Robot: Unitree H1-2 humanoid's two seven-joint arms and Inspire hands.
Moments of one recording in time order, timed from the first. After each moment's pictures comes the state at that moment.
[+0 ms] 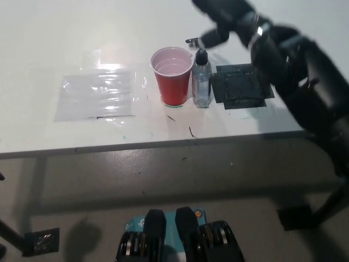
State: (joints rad) left_arm -0.22 0.61 0.30 -0.16 0.50 0.45 -0.74; right_arm -1.18 -0.26 0.42 0.56 -0.64 -0.16 0.14
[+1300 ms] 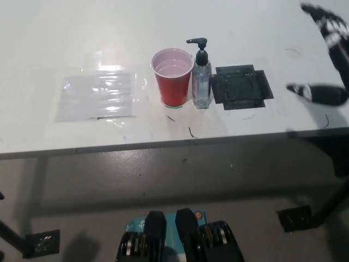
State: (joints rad) left_arm -0.14 0.60 0.31 -0.19 0.47 0.45 -0.73; right_arm -0.49 -0.39 0.00 -0.12 -0.53 -0.01 0.18
